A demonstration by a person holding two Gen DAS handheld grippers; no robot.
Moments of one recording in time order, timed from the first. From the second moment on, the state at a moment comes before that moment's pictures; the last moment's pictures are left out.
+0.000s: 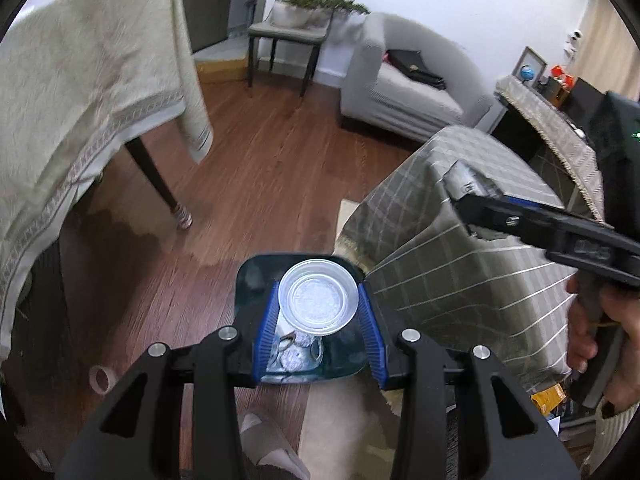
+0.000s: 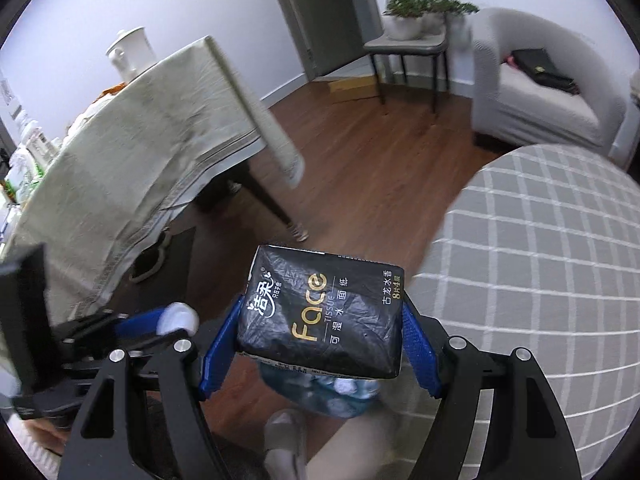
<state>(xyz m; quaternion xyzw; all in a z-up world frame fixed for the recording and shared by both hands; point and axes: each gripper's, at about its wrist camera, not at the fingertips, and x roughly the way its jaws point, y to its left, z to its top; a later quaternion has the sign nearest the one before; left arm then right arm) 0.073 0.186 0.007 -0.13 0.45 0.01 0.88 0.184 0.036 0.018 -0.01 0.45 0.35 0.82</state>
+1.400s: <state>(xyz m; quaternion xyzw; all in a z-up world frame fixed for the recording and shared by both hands) 0.067 0.260 -0.092 -0.19 0.52 0.06 0.83 0.159 0.110 -0.056 -0.05 0.51 0.37 0.77</state>
